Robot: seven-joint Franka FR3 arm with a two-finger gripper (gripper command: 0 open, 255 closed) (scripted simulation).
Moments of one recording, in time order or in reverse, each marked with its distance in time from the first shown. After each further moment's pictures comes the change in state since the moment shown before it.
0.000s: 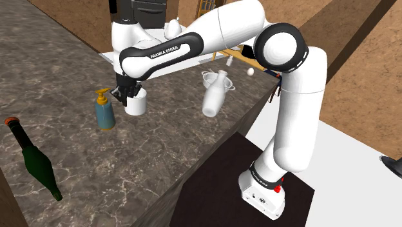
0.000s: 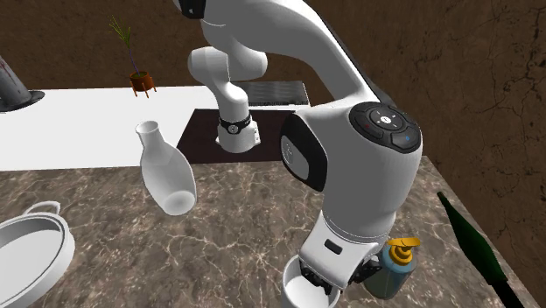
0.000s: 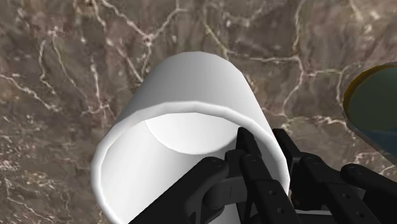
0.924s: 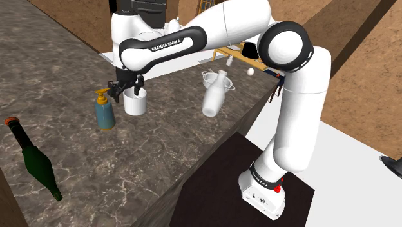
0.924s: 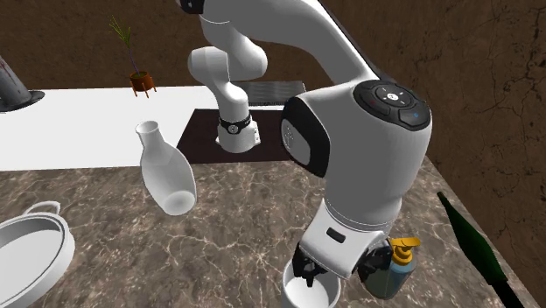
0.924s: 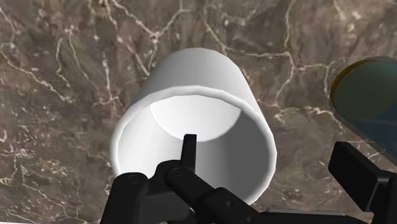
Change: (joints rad) arm -0.005 -0.032 0.007 0.015 0.014 -0.046 -0.010
